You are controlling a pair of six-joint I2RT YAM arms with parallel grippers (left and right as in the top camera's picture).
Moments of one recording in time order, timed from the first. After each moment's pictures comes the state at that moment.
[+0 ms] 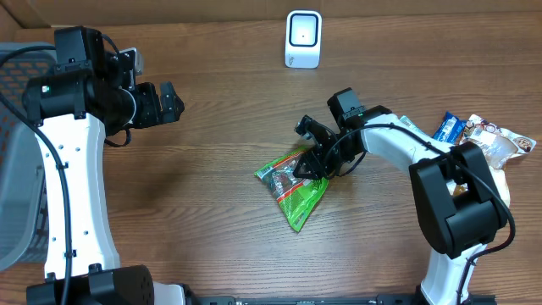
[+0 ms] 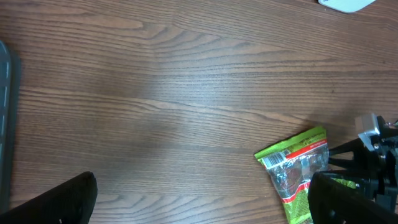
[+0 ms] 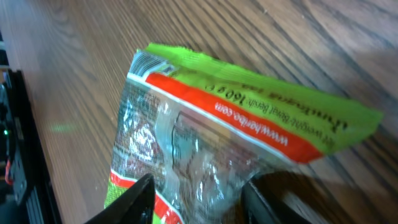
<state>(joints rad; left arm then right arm) 0.18 1.61 1.75 -1.32 0.22 -0.04 0.40 2.01 1.25 -0.65 -0.73 -0.29</state>
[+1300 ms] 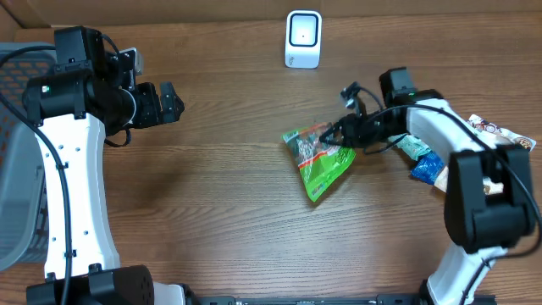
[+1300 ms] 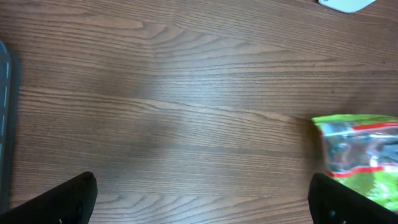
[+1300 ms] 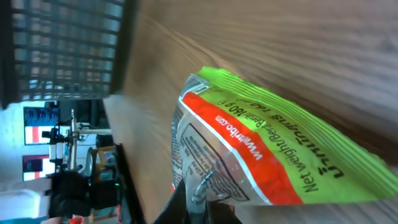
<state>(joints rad) 0.18 1.61 1.75 -1.32 0.22 -0.04 0.15 1.95 1.30 -0.69 -1.04 -0.12</state>
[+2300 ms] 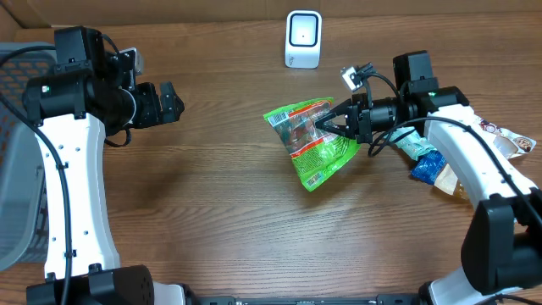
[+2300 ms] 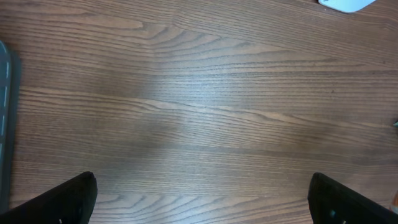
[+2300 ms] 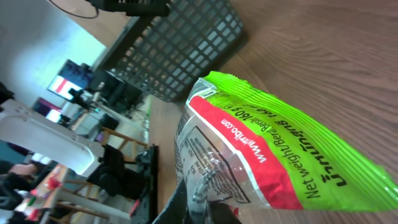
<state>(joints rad) 0.18 1.61 1.75 -1.32 0.22 -0.04 0.16 1.74 1.31 -0.67 -1.29 -0.34</state>
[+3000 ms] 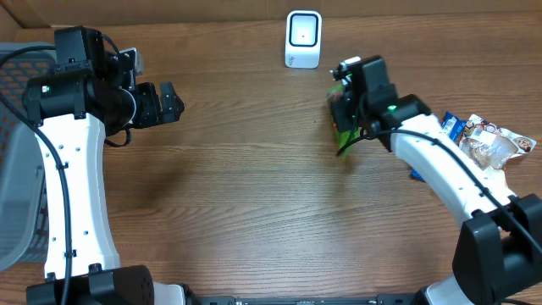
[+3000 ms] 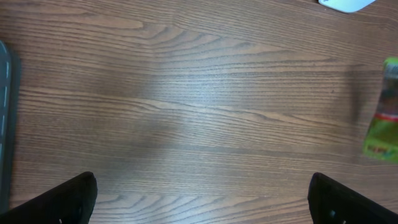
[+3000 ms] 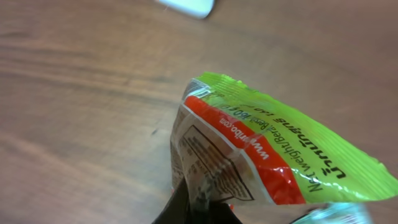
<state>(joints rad) 0.18 1.61 1.75 -1.32 0.22 -0.04 0.40 1.73 1.31 -0.50 0.13 0.01</state>
